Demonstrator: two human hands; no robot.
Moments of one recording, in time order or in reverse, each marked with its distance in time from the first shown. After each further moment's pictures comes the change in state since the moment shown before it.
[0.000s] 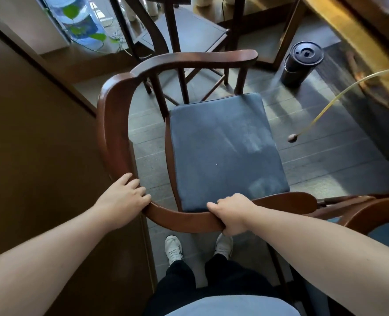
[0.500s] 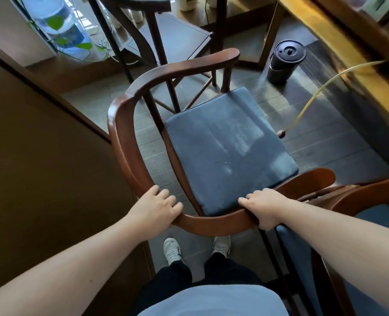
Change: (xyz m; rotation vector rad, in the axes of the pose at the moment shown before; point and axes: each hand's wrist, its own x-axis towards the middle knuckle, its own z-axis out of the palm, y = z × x) left_hand 0.031 0.064 -0.037 -0.041 0.228 0.183; right_hand -0.077 0.061 0.017 -0.010 -0.147 0.141
